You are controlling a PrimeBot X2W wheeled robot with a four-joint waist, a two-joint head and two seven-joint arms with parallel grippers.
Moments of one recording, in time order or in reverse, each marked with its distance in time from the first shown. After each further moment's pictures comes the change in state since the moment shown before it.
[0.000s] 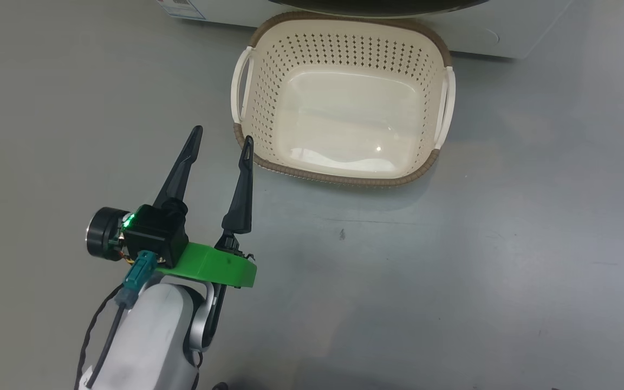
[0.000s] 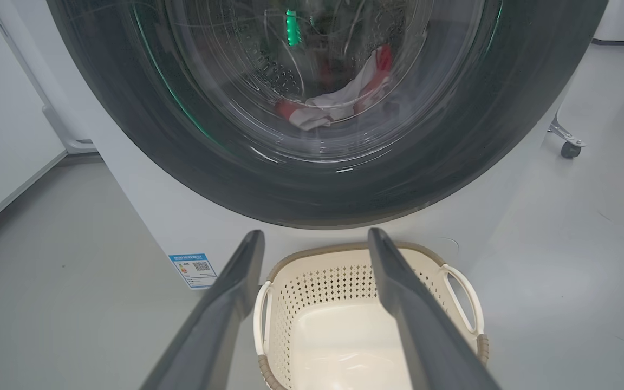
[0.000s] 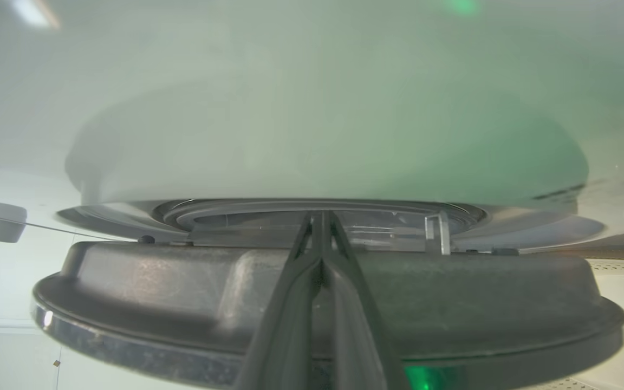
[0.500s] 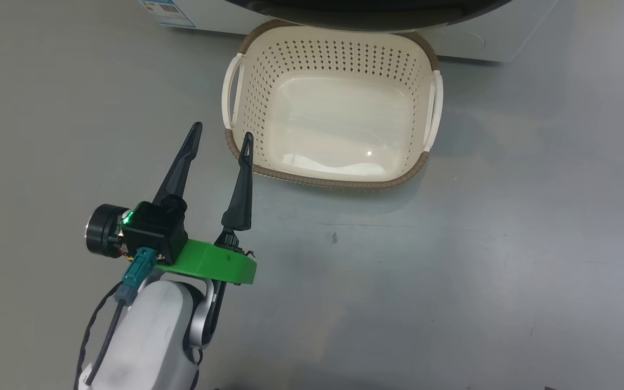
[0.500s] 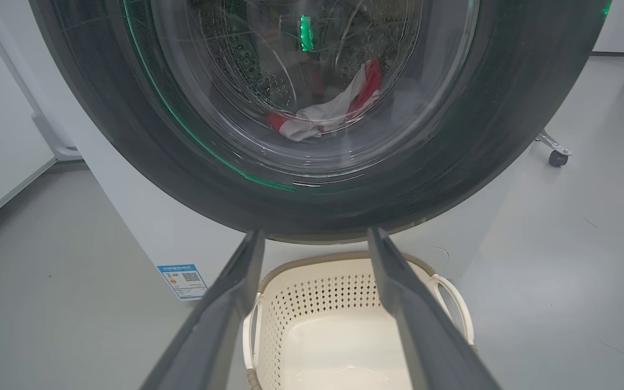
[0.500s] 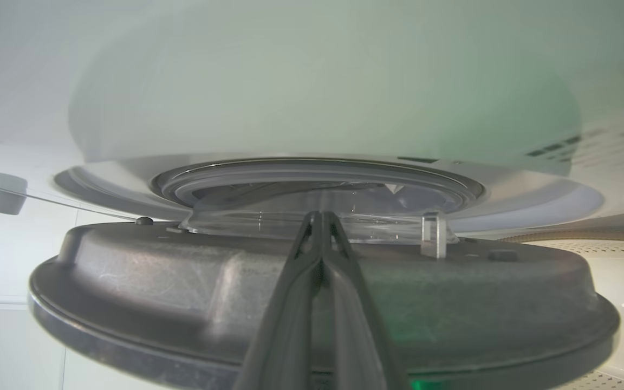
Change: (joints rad) left arm -0.010 0.000 -0.001 0.003 -0.006 0.000 0.000; right arm 0.023 0.011 0.012 0.028 0.023 0.055 0.052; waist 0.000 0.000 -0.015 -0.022
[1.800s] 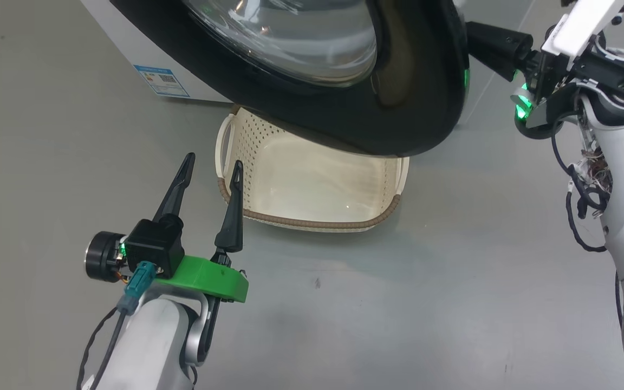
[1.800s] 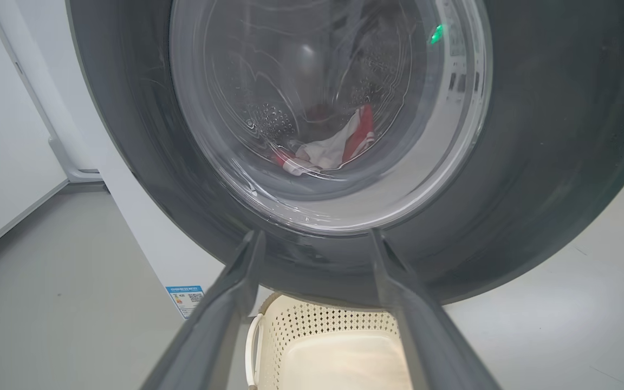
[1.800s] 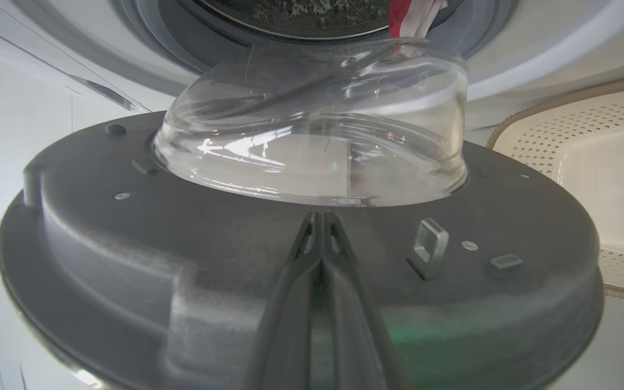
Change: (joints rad) left arm 0.046 0.000 0.020 0.068 0.000 0.001 0.000; right arm 0.283 0.093 0.069 0.033 0.082 0.128 0.135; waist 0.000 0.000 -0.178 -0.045
